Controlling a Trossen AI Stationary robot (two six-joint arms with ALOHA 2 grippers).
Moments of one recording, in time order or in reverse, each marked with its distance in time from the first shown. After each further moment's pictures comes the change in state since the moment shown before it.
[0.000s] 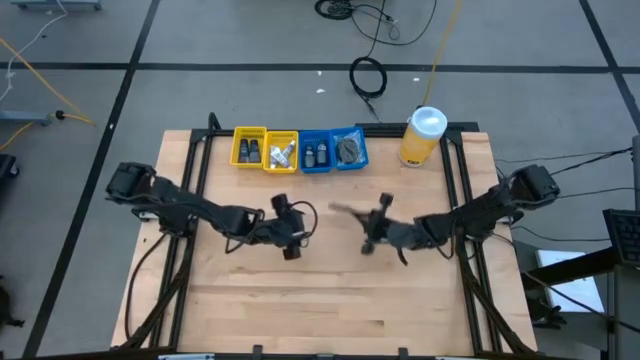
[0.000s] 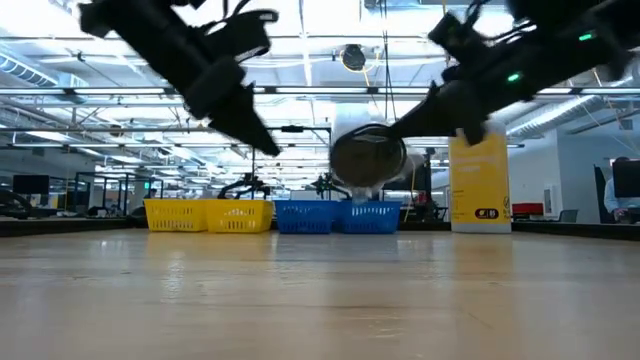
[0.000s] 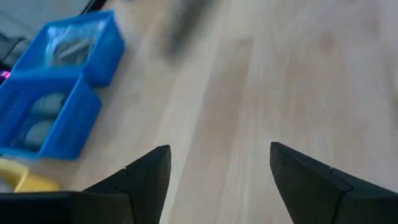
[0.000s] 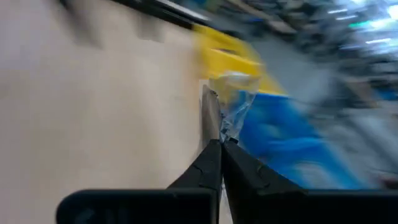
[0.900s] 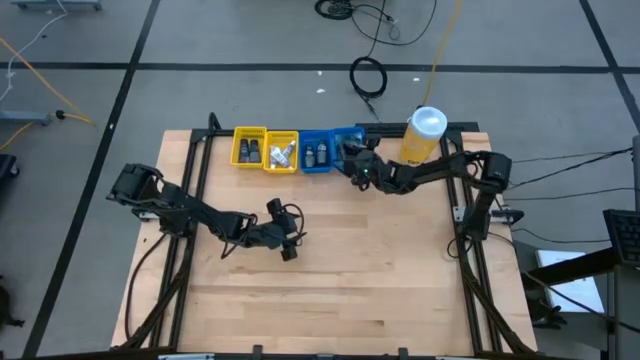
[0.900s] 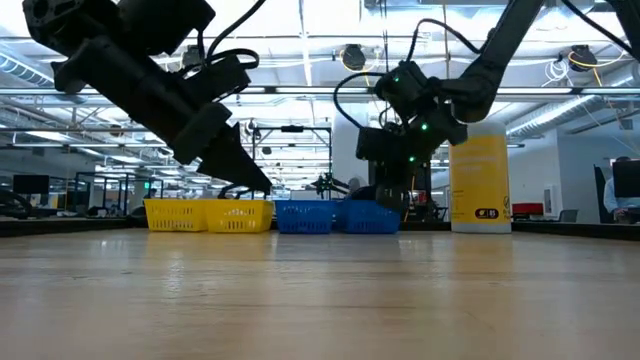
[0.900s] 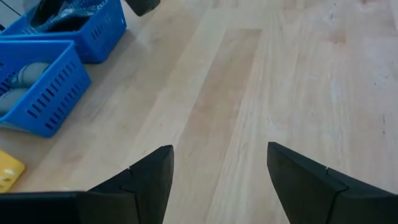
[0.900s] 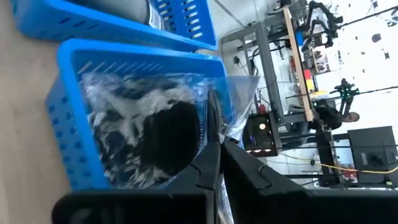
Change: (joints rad) left arm -0.006 0.042 -0.226 0.368 -0.033 -0.062; right arm -0.662 0.334 0.273 -0.044 -0.074 -0.634
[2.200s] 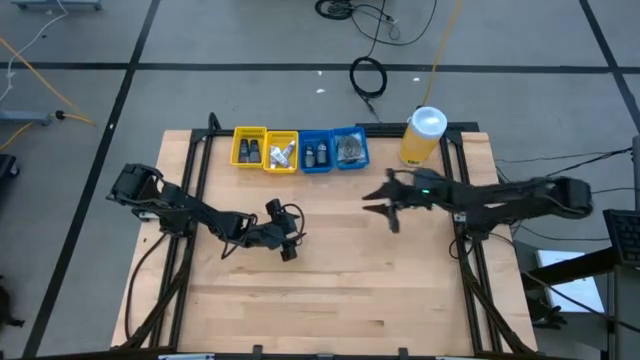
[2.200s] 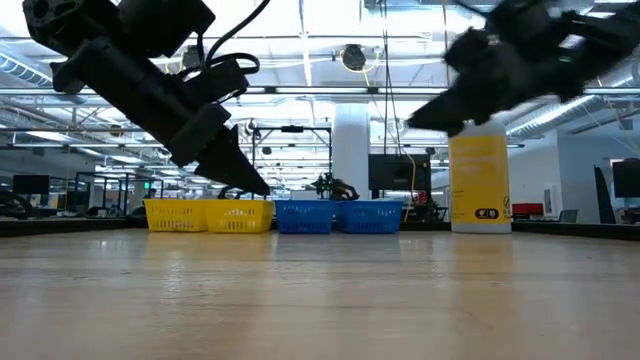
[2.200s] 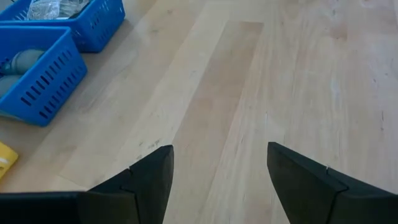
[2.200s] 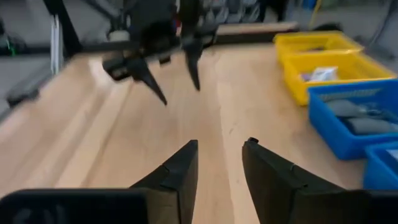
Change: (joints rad) left arm 0.000 0.001 0.000 -0.023 0.011 -0.043; right arm 0.145 -0.699 -0.415 -0.073 -0.922 0.764
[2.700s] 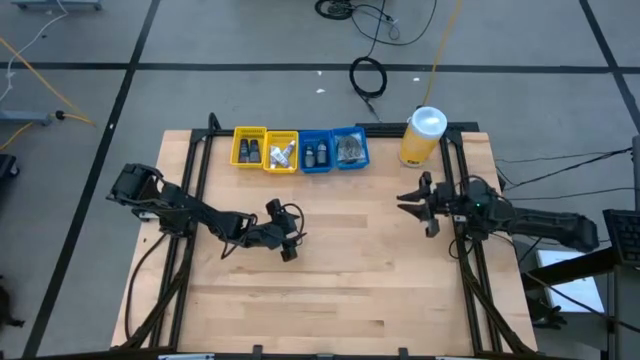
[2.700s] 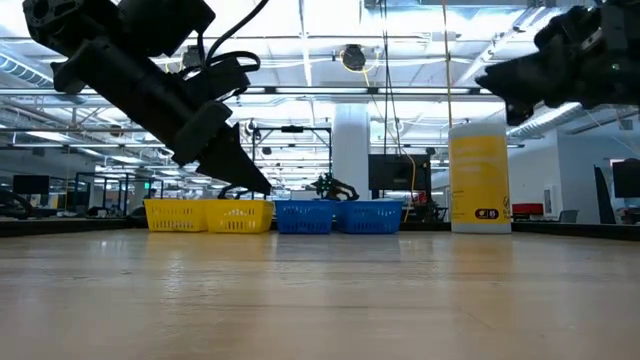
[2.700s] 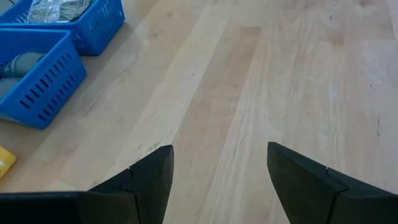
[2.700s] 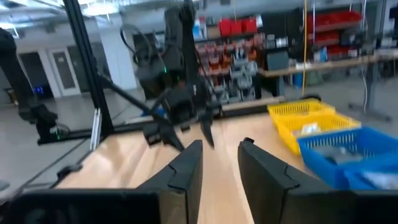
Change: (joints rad) left arm 0.000 0.000 0.000 0.014 0.001 0.000; right arm -0.021 -0.830 -0.352 -0.069 0.000 0.188
